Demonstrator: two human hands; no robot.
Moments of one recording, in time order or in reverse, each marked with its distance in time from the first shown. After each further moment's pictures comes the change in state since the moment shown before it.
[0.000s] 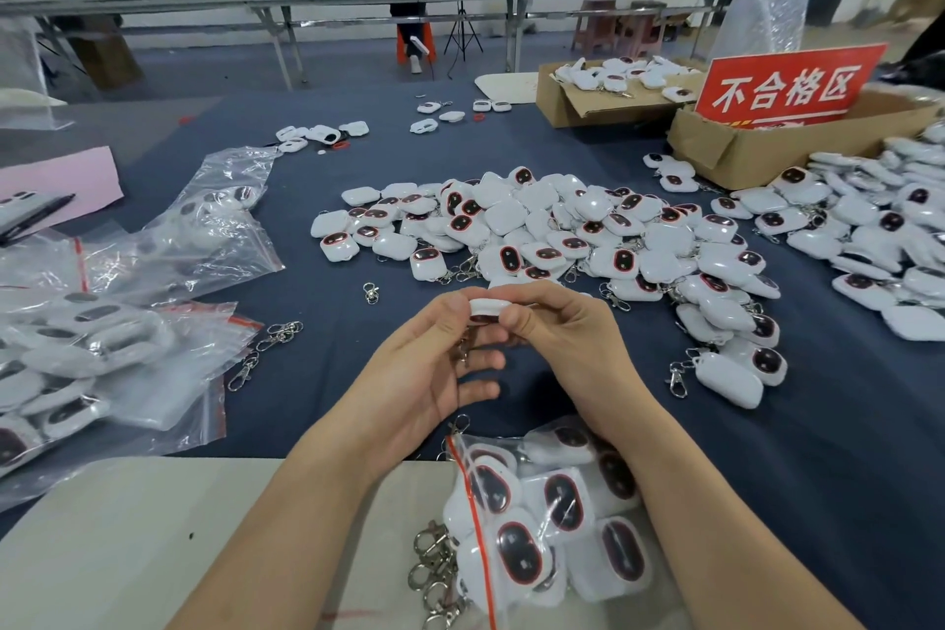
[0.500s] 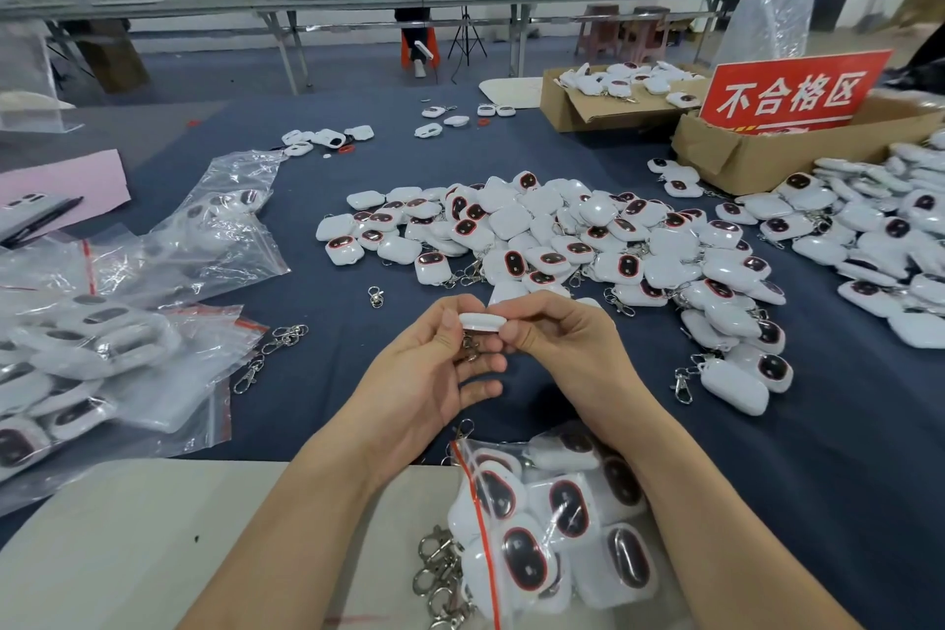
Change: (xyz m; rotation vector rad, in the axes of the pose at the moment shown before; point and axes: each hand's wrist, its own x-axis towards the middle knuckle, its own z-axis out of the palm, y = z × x) left_hand -0.003 0.001 0.000 -0.023 0.001 0.022; right_hand -0.001 0.003 -0.002 -0.044 -0.035 0.014
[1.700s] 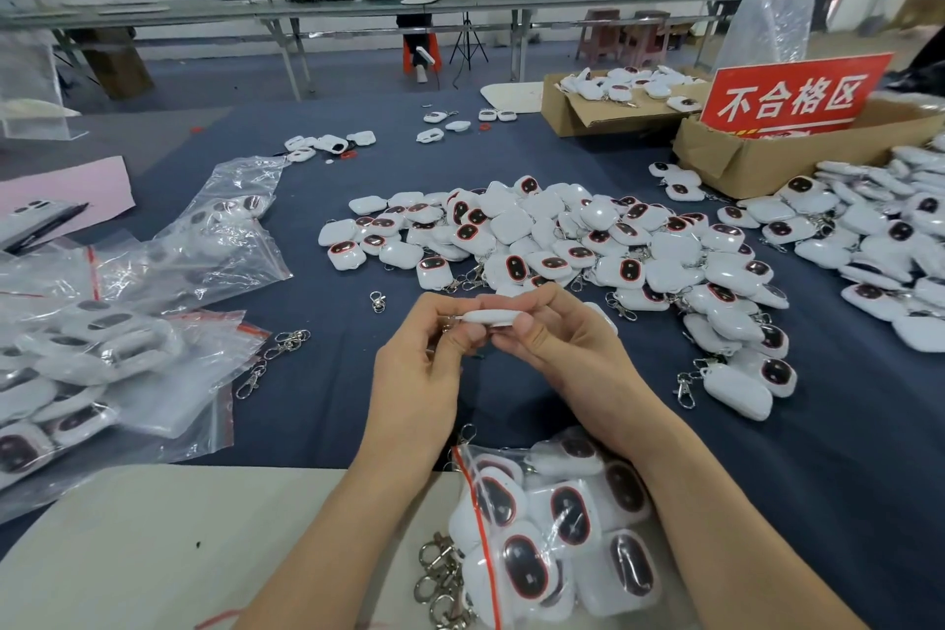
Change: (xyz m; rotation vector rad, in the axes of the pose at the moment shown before) left_hand 0.000 -0.014 0.004 0.704 0.371 0.483; right_hand 0.001 0.006 -0.002 0.235 -0.136 0.019
